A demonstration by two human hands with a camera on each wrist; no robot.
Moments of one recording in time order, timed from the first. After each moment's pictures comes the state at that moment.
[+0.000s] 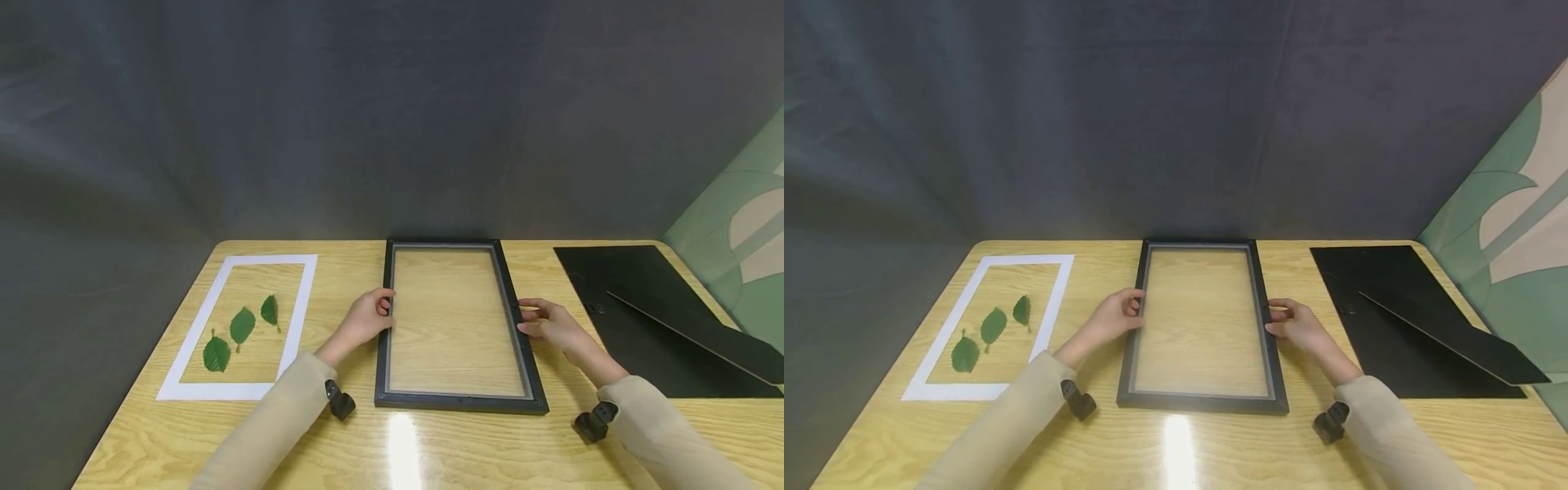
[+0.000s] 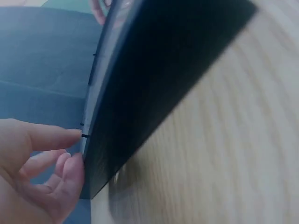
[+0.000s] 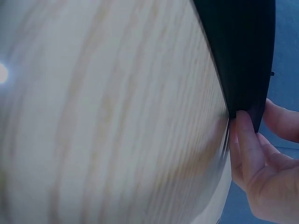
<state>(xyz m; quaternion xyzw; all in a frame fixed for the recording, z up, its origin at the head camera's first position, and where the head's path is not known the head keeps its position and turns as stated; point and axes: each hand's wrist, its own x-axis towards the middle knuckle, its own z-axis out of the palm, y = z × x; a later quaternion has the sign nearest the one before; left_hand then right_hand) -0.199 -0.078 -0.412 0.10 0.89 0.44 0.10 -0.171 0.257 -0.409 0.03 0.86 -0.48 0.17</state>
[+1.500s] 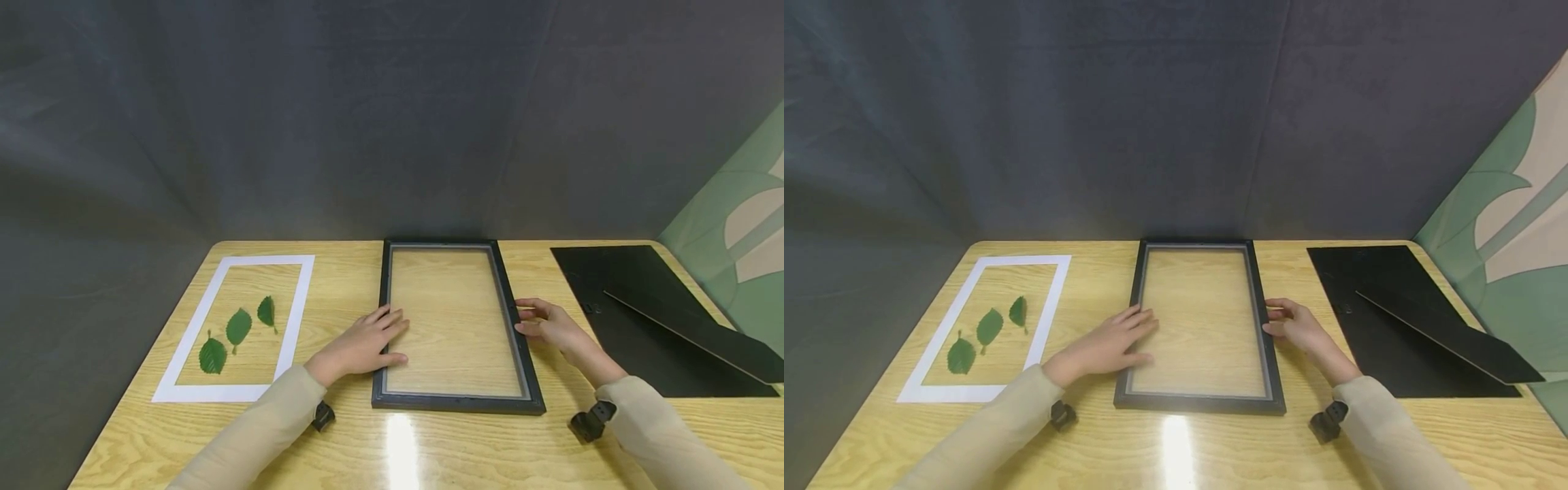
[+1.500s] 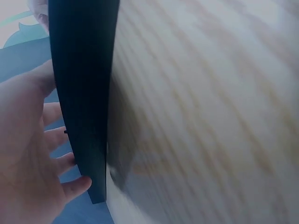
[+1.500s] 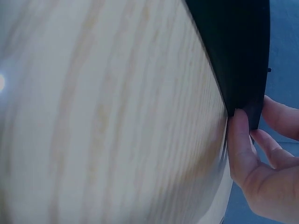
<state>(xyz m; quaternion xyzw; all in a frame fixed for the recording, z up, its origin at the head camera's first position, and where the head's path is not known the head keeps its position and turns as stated) -0.168 -0.089 -0.410 0.35 0.92 0.12 0.13 -0.172 0.260 -0.409 0.04 0.86 -0.48 0.18</state>
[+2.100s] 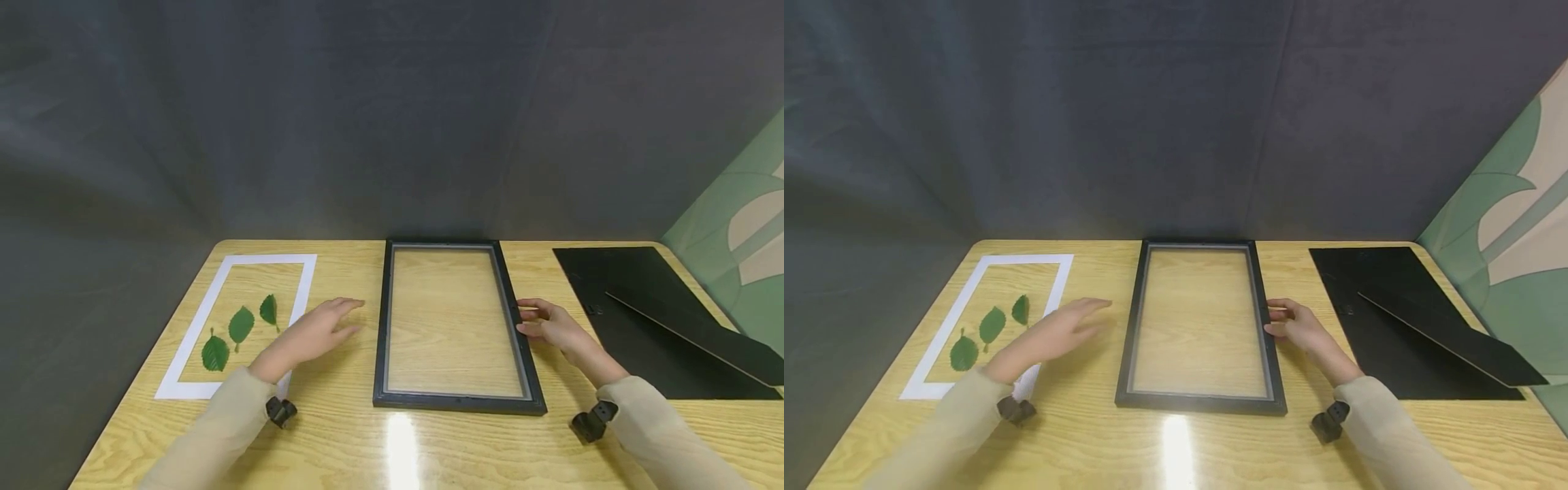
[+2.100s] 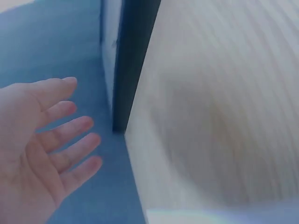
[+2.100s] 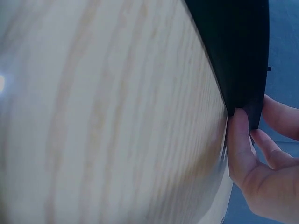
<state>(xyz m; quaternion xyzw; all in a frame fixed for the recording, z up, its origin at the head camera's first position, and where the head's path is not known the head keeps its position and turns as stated) -0.169 -0.149 -0.381 0.26 0.94 0.22 0.08 -0.173 0.261 -0.410 0.04 0.85 -0.49 0.18</state>
